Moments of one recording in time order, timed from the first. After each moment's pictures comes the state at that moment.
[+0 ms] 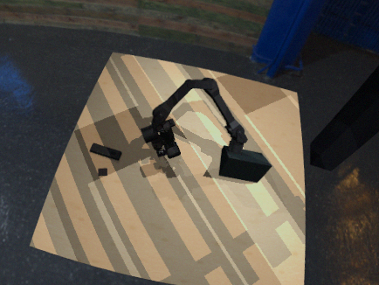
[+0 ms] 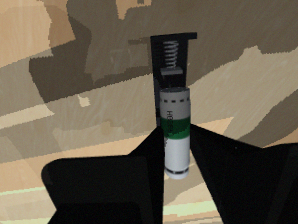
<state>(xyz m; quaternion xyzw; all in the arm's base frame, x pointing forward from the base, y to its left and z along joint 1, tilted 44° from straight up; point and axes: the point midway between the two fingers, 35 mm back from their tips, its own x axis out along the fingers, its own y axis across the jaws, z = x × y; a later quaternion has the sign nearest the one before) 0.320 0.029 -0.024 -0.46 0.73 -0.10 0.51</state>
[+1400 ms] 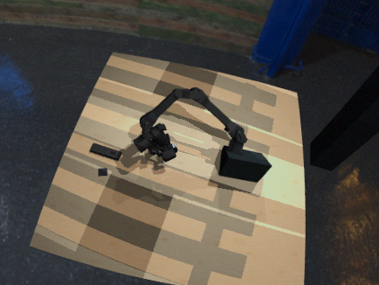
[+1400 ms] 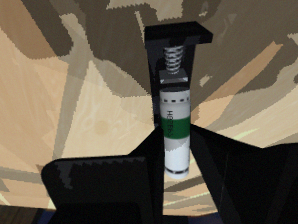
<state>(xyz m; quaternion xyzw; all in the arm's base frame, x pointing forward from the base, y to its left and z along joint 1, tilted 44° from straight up) 0.330 0.017 -0.038 -0.44 0.78 -0.16 0.42</state>
